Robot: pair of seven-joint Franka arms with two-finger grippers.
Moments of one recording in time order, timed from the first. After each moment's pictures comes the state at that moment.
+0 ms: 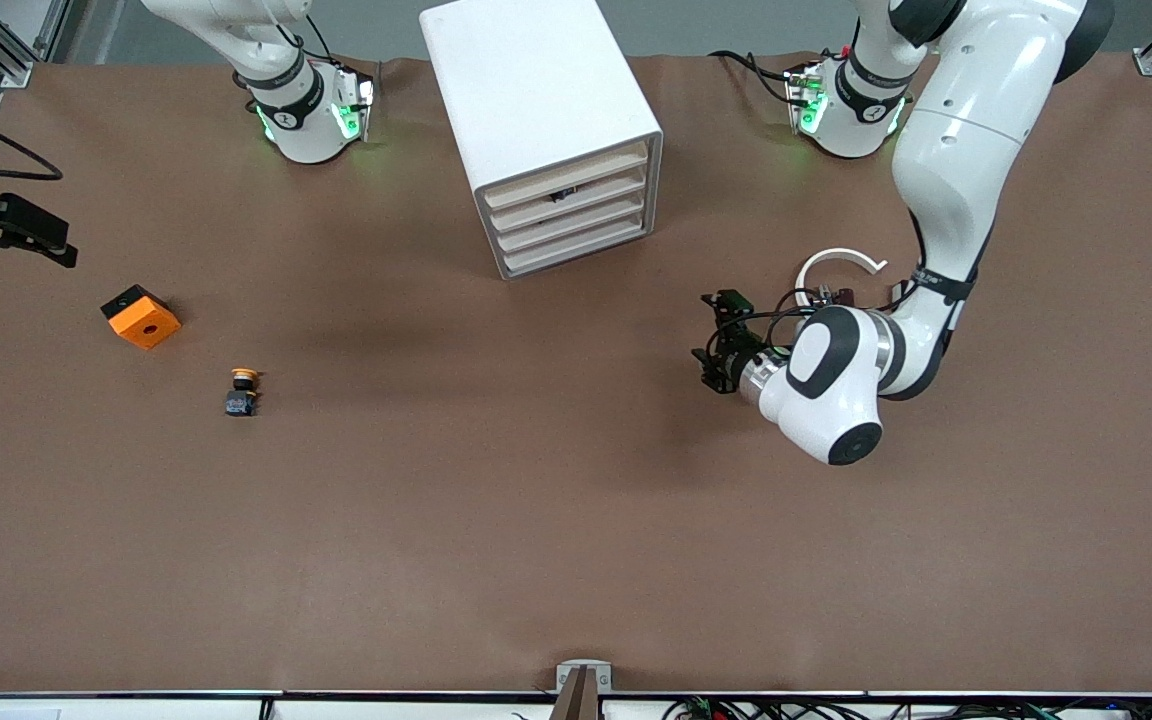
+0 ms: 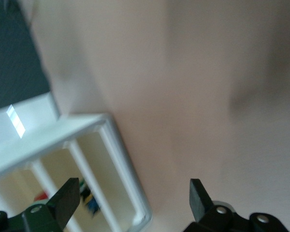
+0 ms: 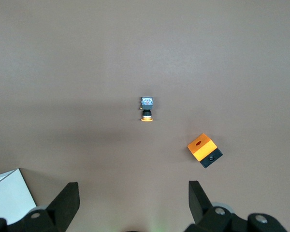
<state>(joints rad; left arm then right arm) -0.19 0.77 -0.21 -1.52 -0.59 1.59 -1.86 -0.04 0.04 0.02 -1.45 -0.03 1.43 -0.05</state>
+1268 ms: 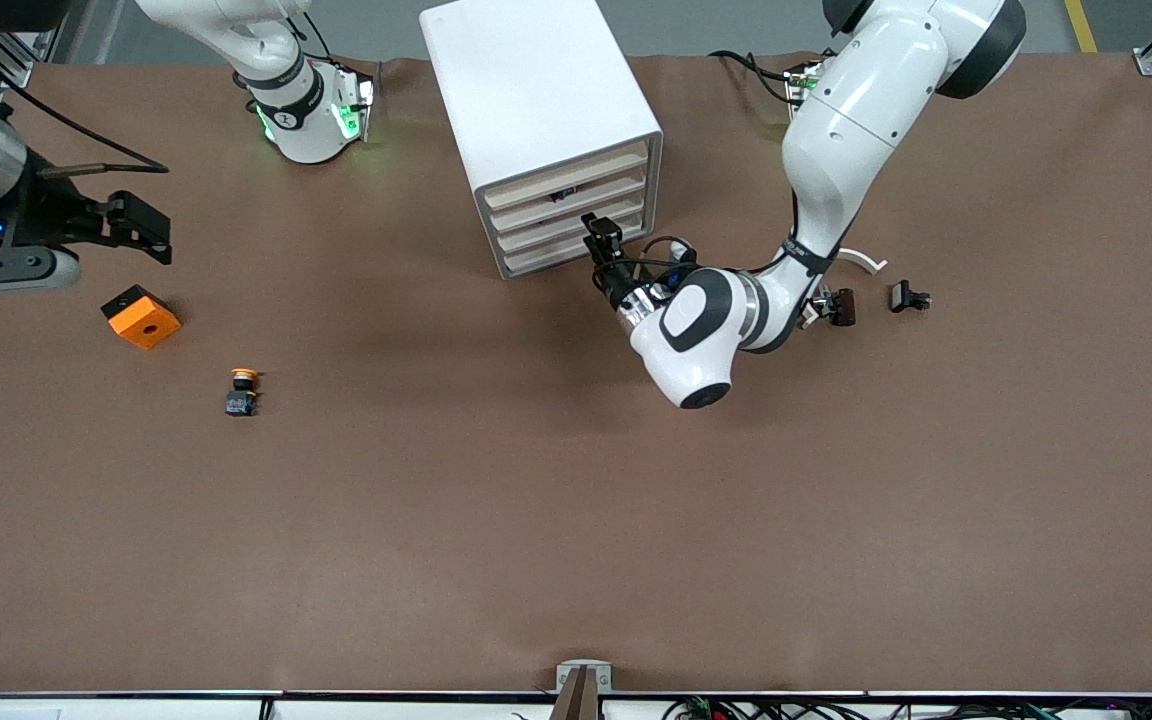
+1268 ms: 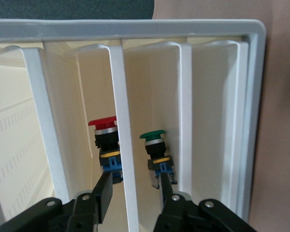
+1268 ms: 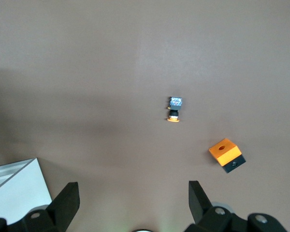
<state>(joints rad) -0.45 0.82 -0.21 -1.52 -0.89 1.48 -2.25 0.14 0.06 0.02 -1.45 -0.03 1.42 0.06</state>
